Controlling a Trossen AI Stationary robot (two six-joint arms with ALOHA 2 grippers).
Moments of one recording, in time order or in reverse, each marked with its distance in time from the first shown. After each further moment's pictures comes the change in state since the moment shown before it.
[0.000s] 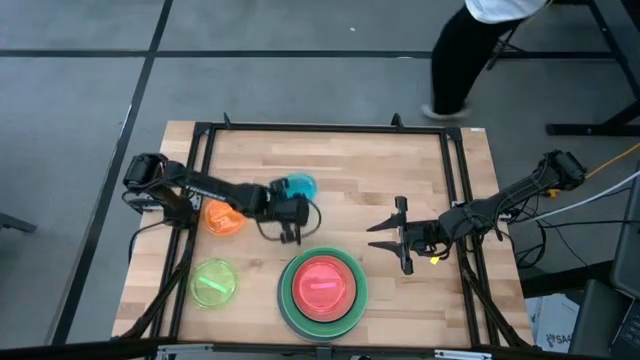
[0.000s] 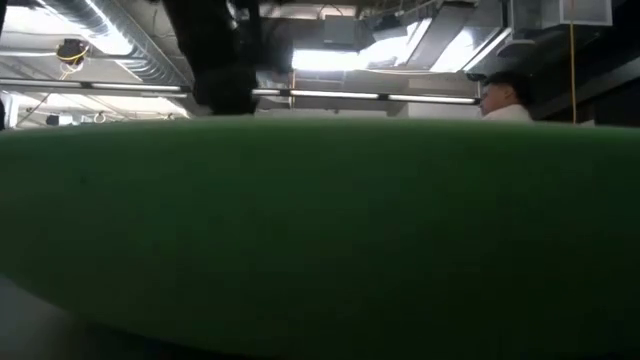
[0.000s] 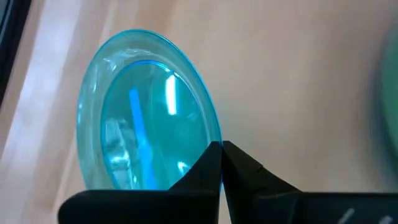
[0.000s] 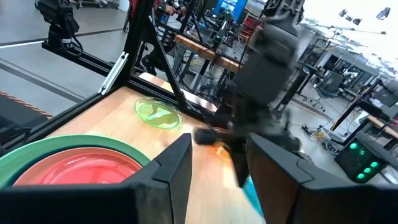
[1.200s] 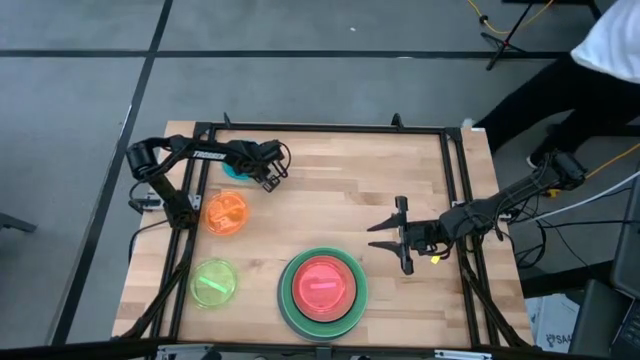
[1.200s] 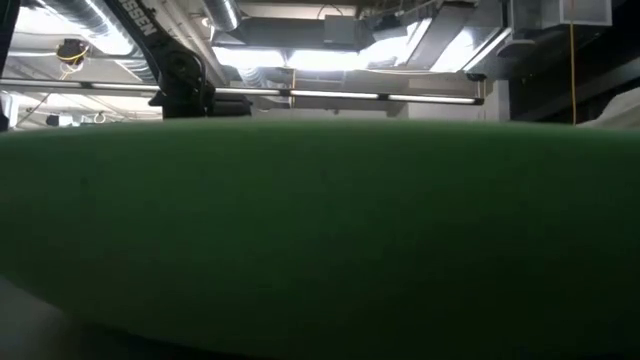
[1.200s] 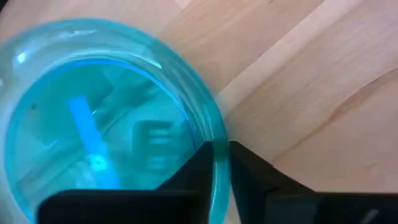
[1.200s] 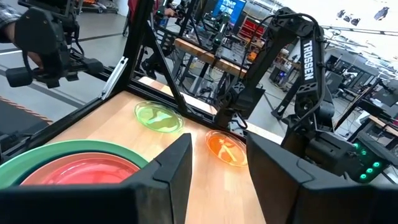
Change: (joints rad) left arm 0.678 0.014 -0.324 0.129 0.071 -0.026; right arm 0.000 0.000 -0.001 0.013 -0.002 0.014
